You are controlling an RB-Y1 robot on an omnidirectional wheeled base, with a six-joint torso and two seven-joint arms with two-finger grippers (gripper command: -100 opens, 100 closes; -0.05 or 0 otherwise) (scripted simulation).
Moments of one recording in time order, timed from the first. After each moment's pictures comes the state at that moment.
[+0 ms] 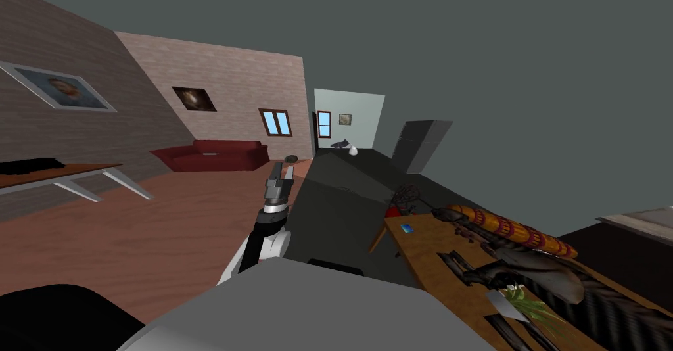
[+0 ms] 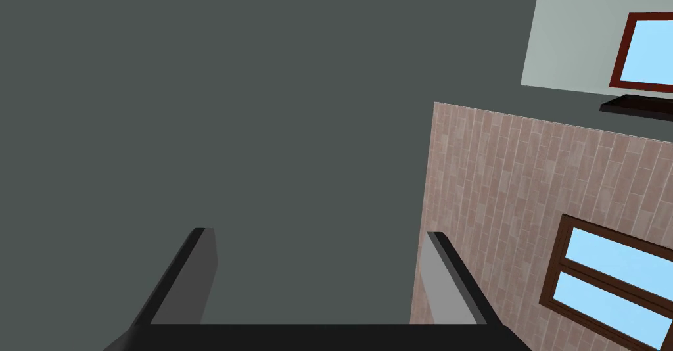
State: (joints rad) left arm 0.45 -0.01 -0.04 -2.27 -0.07 -0.62 -0.05; right arm 0.52 -1.06 0.14 -0.57 1.01 -0.78 0.07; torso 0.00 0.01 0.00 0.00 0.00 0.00
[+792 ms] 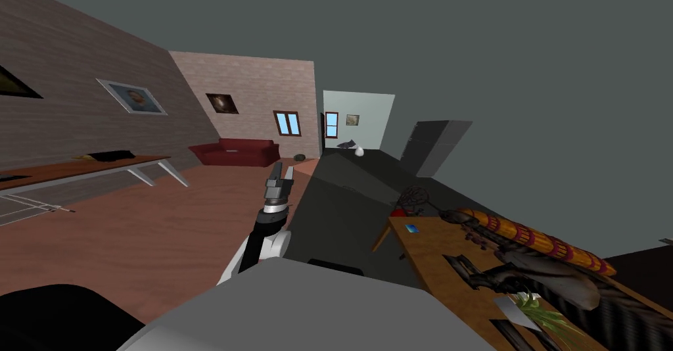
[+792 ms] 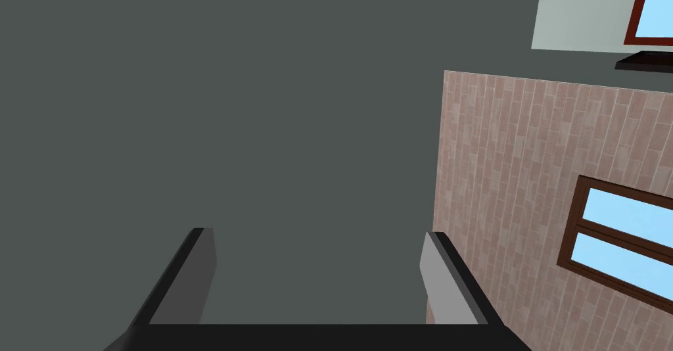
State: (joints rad) left arm 0.45 -0.01 -0.04 -2.27 -0.07 -0.62 -0.05; right arm 0.44 -1.07 0.39 -0.50 0.77 -0.74 0.07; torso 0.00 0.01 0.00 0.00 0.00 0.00
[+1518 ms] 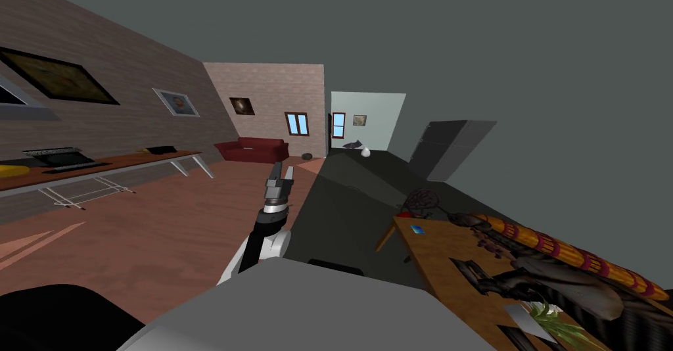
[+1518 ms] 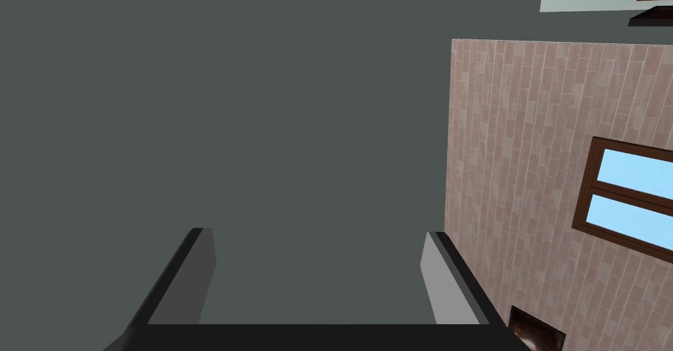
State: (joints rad) left arm 0.45 -0.01 -0.04 -2.27 -0.07 -0.62 -0.05; right arm 0.36 -1.08 0.61 -0.41 0.55 -0.71 0.07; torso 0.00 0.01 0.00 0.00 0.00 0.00
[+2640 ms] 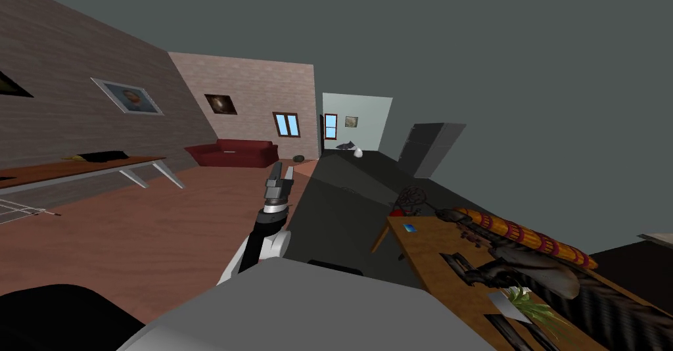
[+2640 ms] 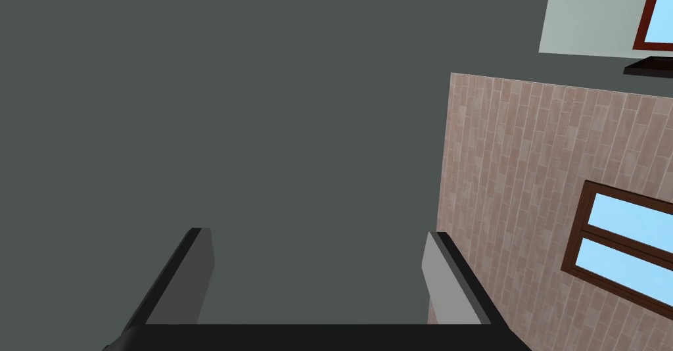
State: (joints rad) left arm 0.45 -0.01 -0.04 -2.27 -0.07 -0.62 -0.05; right arm 0.44 -1.07 0.40 -0.49 0.76 -0.74 0.07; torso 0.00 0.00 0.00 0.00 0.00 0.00
